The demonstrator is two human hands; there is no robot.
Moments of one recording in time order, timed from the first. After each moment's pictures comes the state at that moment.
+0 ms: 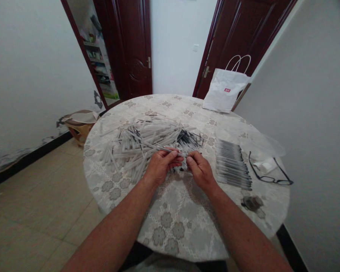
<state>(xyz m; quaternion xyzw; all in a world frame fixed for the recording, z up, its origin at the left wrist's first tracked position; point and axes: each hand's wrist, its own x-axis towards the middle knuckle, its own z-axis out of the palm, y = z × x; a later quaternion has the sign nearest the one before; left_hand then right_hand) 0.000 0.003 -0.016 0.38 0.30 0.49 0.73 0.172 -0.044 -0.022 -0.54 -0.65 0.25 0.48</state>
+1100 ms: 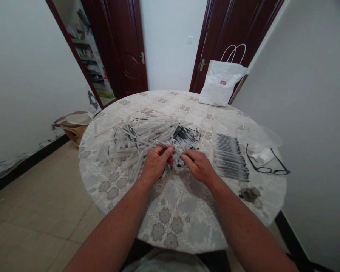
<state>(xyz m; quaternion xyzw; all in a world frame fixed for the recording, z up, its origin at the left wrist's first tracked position) -0.003 -0.001 -0.009 0.53 0.40 0.49 0.56 0.187 -0.041 -0.011 -0.50 -0.75 0.16 0.39</state>
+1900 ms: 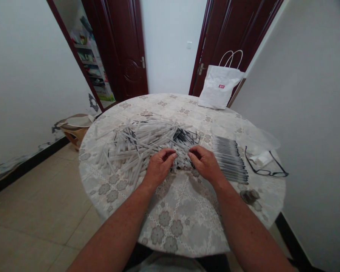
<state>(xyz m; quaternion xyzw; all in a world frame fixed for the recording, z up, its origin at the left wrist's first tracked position) 0.001 -0.004 -0.013 0.62 0.43 0.47 0.46 0.208 -0.035 -0.010 -0.57 -0.70 0.10 0.42</state>
